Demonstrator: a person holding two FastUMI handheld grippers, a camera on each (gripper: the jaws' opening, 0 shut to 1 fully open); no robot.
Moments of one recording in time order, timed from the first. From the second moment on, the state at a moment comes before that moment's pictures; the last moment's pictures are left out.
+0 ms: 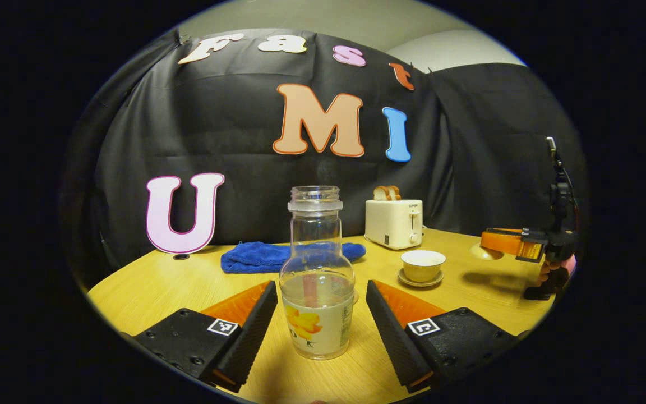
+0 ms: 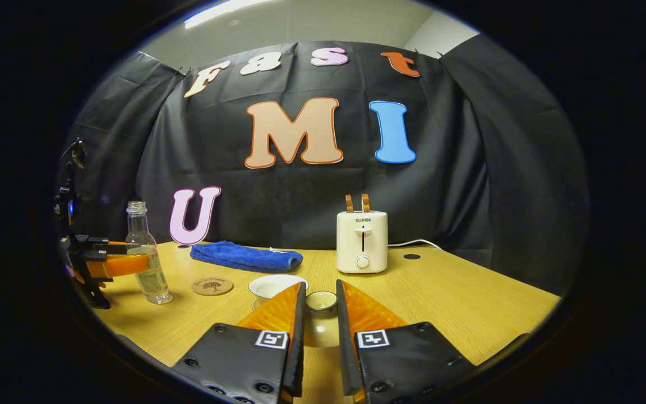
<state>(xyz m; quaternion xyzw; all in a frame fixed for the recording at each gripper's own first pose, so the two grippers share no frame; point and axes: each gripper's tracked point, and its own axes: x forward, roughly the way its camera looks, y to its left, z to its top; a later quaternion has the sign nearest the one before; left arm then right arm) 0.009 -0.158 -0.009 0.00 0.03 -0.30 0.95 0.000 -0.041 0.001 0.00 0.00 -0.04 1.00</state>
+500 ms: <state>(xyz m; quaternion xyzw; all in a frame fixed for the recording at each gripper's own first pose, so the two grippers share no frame) 0.029 -0.166 -0.026 0.02 0.09 -0.28 0.96 -0.002 -0.042 0.001 0.00 0.00 -0.04 1.00</state>
